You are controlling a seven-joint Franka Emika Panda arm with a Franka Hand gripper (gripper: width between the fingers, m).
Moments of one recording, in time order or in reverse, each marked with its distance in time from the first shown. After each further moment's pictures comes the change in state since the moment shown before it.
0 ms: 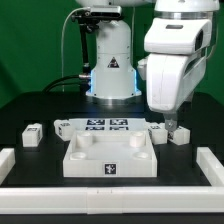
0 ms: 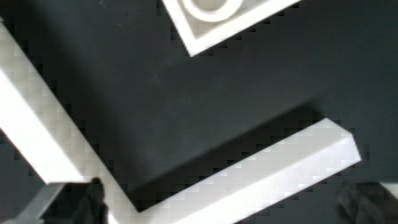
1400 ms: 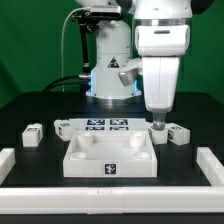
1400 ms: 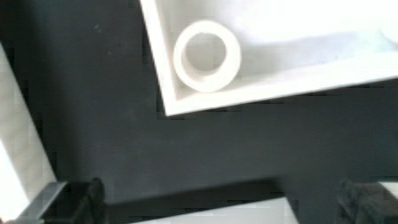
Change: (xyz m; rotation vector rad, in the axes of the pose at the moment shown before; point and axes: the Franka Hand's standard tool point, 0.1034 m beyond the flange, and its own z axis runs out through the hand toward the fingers) arm -0.041 -0.016 0.014 -0.075 0.005 -0.319
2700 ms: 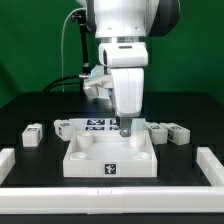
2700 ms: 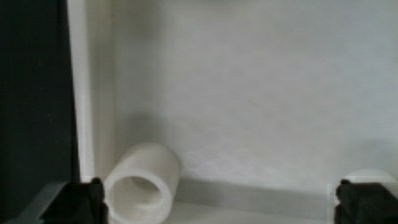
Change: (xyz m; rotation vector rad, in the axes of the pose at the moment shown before) arm -0.062 -0.033 0.032 -0.099 0.023 -0.224
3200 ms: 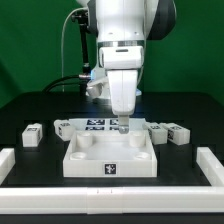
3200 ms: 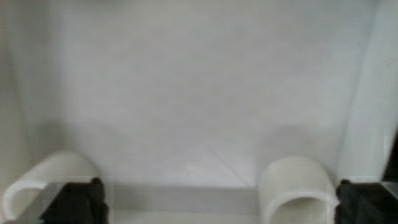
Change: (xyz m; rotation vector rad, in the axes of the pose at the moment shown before) arm 0.010 -0.059 0.005 -0.007 0.007 0.116
